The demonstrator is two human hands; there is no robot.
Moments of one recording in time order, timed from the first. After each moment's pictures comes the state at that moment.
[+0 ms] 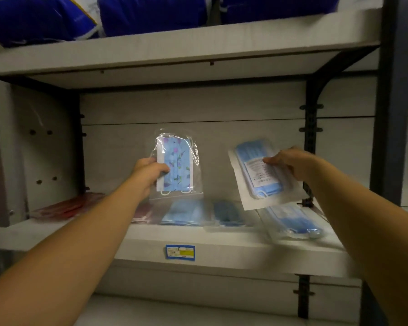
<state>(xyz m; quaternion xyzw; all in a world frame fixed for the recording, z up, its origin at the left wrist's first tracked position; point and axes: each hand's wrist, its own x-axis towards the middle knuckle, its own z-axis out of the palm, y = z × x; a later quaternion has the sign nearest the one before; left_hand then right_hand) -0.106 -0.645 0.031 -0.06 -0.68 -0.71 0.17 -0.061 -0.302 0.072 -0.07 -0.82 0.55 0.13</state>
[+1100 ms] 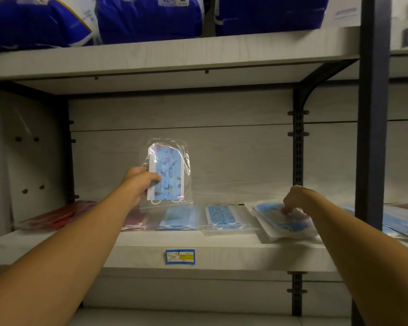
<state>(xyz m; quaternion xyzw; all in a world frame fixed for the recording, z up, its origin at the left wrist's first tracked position) -0.124 -0.669 0.022 -0.07 -0.71 -0.69 0.15 -0.052 -0.288 0.011 -0.21 -0.97 0.11 0.03</state>
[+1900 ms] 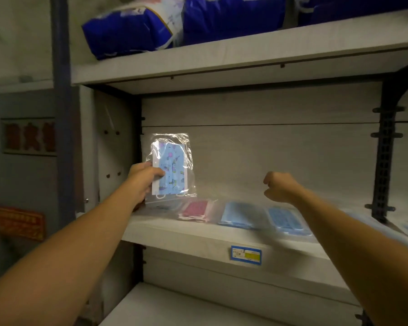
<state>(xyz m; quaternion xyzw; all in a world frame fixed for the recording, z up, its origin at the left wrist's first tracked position) -0.099 -0.810 0.016 0.01 -0.67 -0.70 0.23 -0.132 -0.447 0.018 0.06 -0.98 0.10 0.18</state>
